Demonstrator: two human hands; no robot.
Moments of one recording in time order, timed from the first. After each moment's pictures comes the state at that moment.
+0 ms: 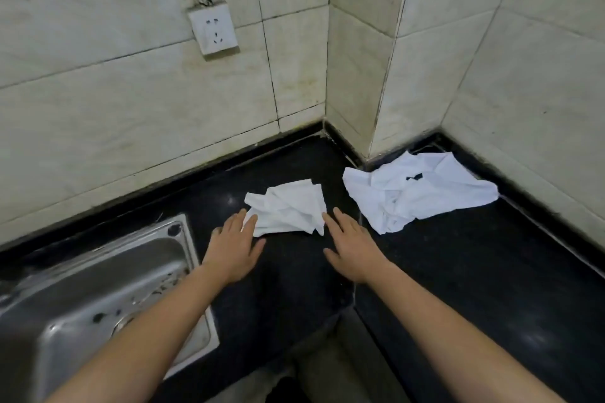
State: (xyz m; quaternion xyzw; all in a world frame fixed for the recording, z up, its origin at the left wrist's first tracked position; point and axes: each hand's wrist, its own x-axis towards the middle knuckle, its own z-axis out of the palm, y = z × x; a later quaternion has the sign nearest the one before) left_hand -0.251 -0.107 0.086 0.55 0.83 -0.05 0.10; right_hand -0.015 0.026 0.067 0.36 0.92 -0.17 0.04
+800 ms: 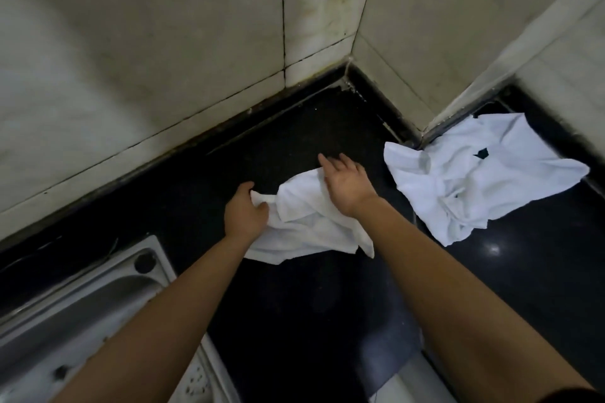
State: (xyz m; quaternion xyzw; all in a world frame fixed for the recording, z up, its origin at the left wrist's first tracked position) left_hand -0.395 0.059 -0.052 0.30 0.85 0.25 0.35; right_hand -0.219 0.193 -0.039 0.45 0.87 -0.15 0.14
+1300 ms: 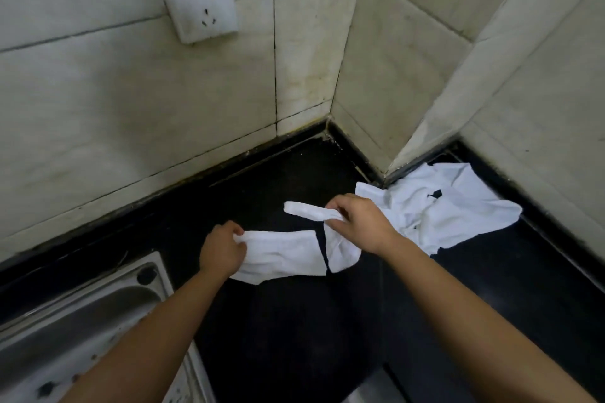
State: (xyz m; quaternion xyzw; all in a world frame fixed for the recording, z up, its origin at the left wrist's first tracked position) left_hand -0.384 0.010 0.003 0.36 0.87 0.18 0.29; right_hand -0.136 0.156 0.075 0.40 0.86 -0.31 -0.06
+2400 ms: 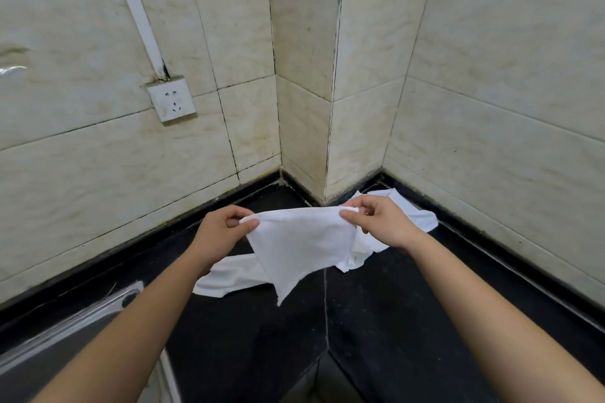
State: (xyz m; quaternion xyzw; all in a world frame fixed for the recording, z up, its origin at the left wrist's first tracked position) left_hand -0.243 -0.022 0.192 0.48 0.70 0.44 0.31; right_hand 0.060 0.104 0.205 0.45 0.73 -0.46 -0.24
